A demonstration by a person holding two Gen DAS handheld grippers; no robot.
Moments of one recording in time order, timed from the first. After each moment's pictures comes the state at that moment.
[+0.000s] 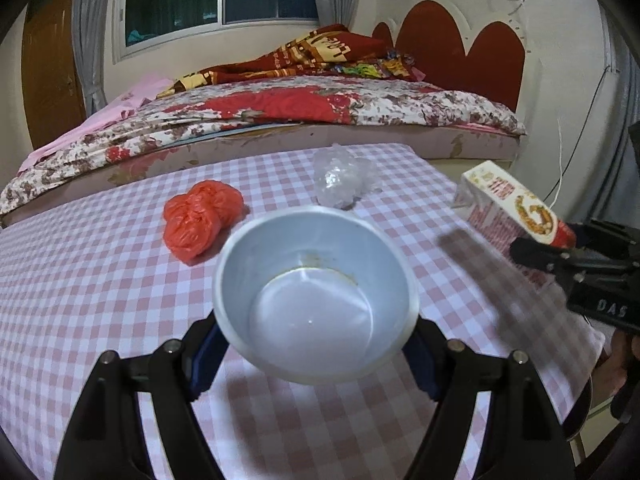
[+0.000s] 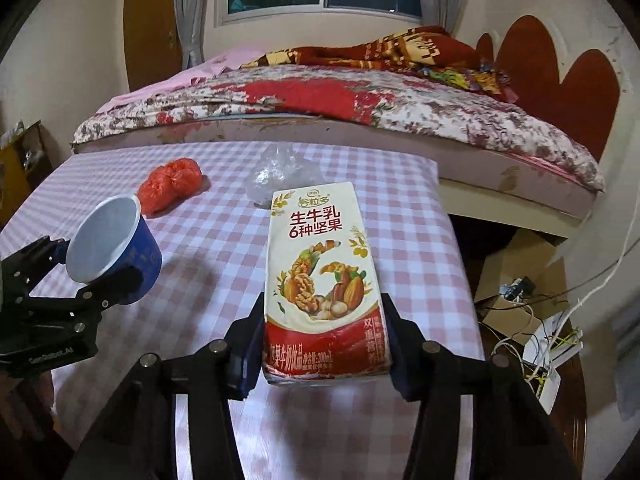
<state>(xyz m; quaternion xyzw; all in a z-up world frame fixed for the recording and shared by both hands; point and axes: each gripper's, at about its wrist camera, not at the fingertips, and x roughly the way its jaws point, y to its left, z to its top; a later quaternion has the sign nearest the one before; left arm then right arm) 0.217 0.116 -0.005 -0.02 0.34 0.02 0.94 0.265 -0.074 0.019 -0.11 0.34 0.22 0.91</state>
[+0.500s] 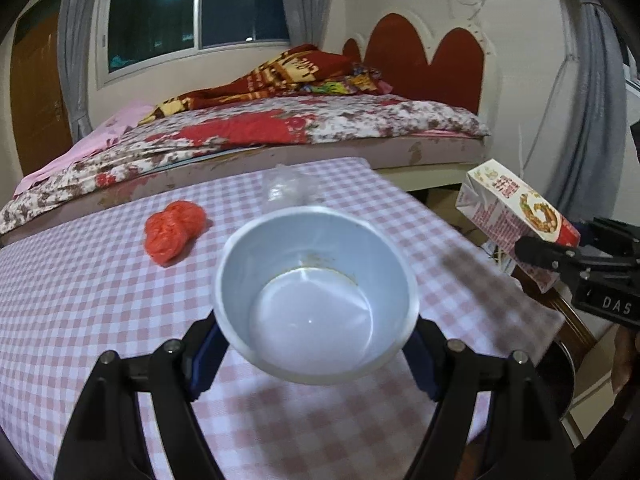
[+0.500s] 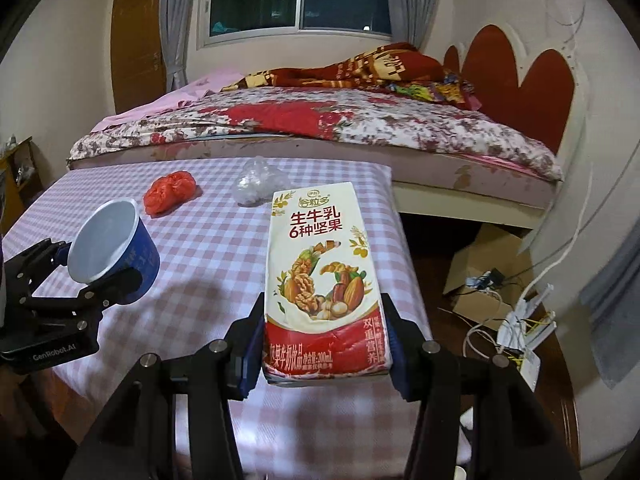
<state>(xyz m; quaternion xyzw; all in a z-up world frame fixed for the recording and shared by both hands) 0.171 0.061 0.017 0.00 0.31 -0.01 0.95 0.199 -0.137 0.040 -0.10 0.31 0.18 0.93</state>
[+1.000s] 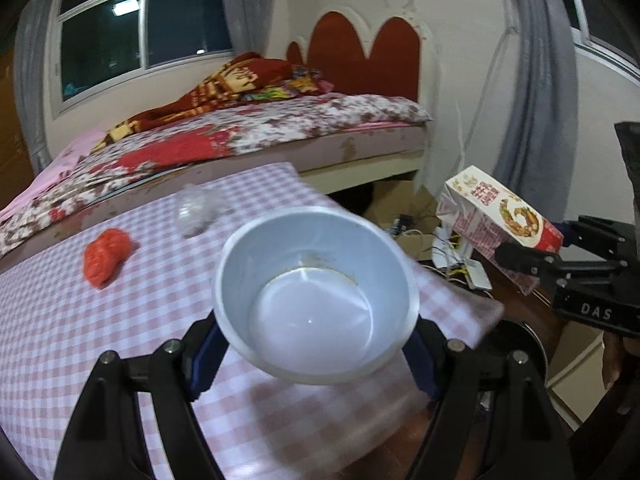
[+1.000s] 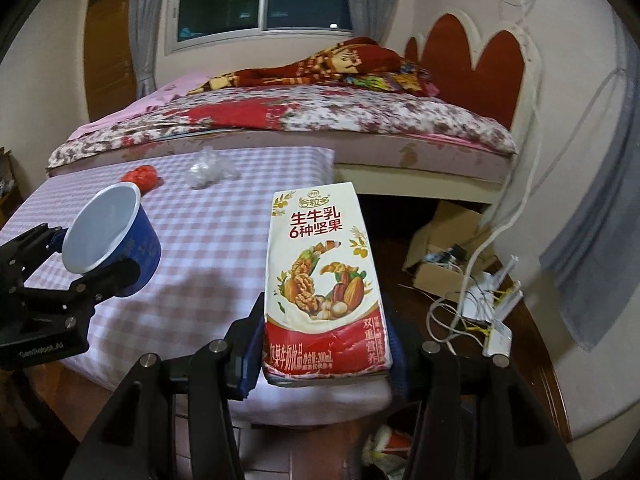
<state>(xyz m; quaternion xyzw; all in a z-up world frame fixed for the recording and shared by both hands) 0.158 -0.032 0.022 0.04 0.30 -0.09 0.95 0.169 -0.226 0.033 -0.08 0.32 0.13 0.93</state>
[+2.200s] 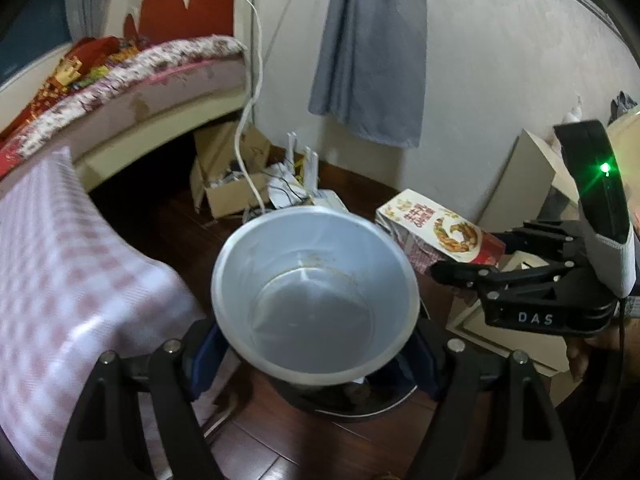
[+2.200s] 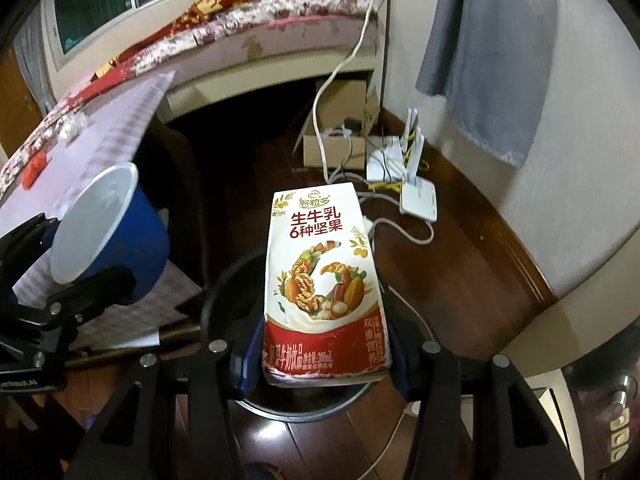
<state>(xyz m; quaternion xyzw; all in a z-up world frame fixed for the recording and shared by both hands) 0.142 -0.257 -0.060 0.10 0.38 -0.31 0.87 0.114 -0.446 -0.080 0.02 0.45 0.00 0.89</state>
